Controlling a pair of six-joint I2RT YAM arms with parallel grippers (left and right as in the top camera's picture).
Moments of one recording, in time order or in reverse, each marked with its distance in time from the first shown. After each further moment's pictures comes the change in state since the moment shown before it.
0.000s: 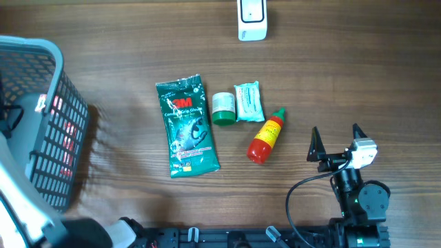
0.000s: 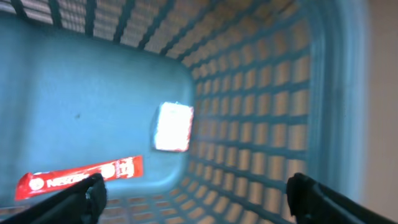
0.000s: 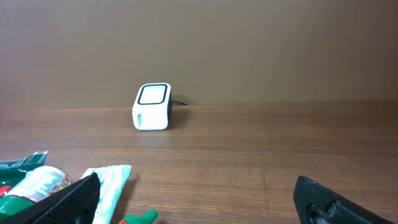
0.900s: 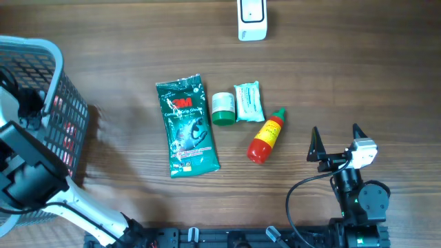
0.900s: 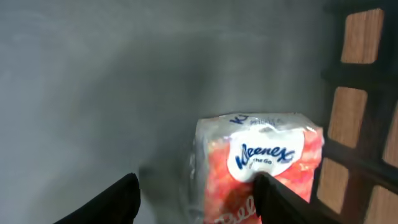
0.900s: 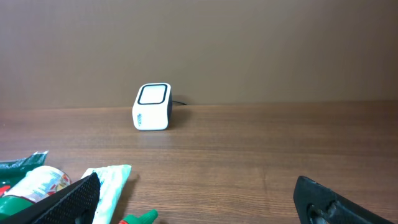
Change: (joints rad) left arm -0.013 0.598 0.000 0.178 0.089 0.213; right arm 0.000 0.000 0.000 0.000 0.000 0.000
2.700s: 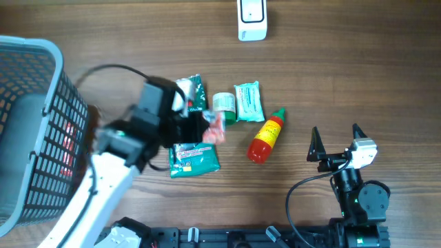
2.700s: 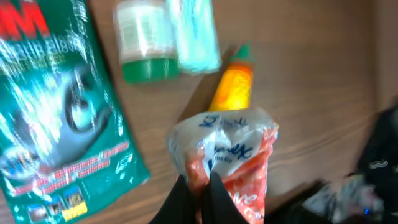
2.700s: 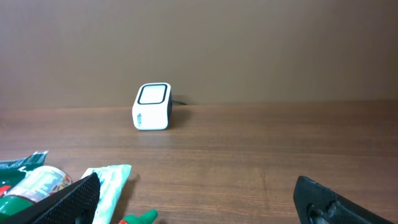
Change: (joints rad) left arm -1.125 -0.890 -0.584 0.031 0.300 0.255; right arm 0.000 0.001 0.000 0.000 0.000 0.000
